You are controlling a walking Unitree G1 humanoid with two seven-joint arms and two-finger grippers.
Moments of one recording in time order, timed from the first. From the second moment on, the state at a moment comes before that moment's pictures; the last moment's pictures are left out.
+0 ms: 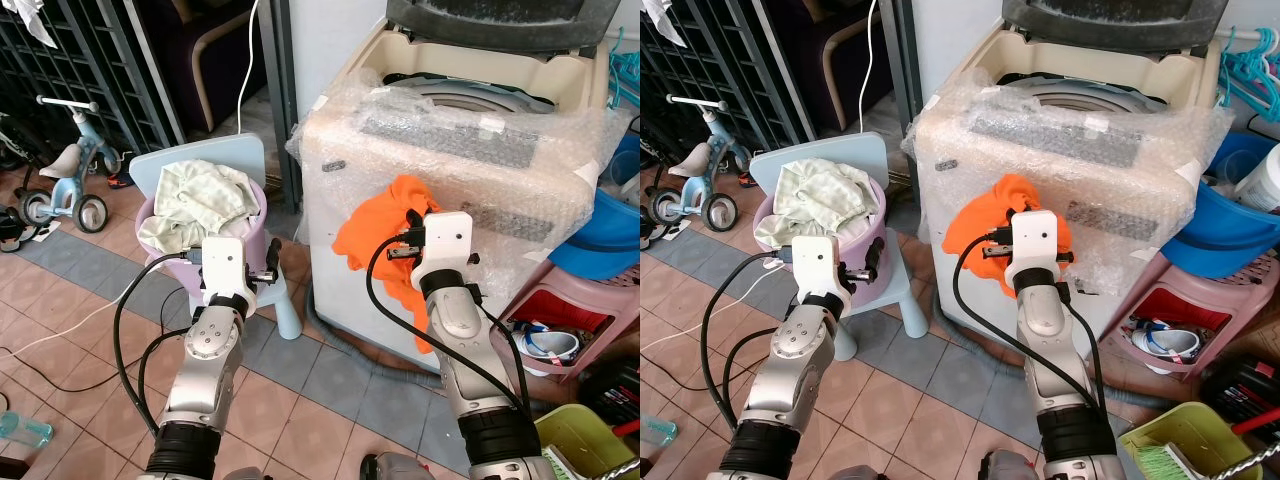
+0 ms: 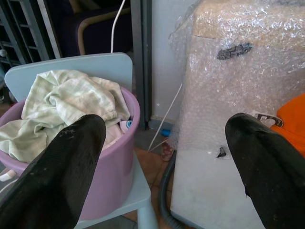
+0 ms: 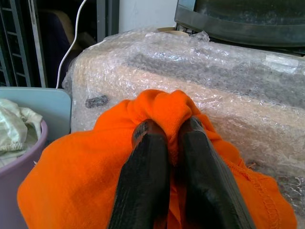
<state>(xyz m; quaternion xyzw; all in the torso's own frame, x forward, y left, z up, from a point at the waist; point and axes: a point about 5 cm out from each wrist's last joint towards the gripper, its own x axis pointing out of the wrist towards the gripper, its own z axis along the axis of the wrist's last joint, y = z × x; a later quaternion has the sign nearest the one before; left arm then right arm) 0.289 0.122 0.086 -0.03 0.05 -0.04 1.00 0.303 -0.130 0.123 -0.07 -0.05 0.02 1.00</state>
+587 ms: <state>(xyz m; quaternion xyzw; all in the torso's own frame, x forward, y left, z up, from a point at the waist) 0.293 0.118 0.088 -0.03 0.04 -0.04 1.00 0.347 -0.149 0.205 -0.12 -0.17 0.03 0.98</state>
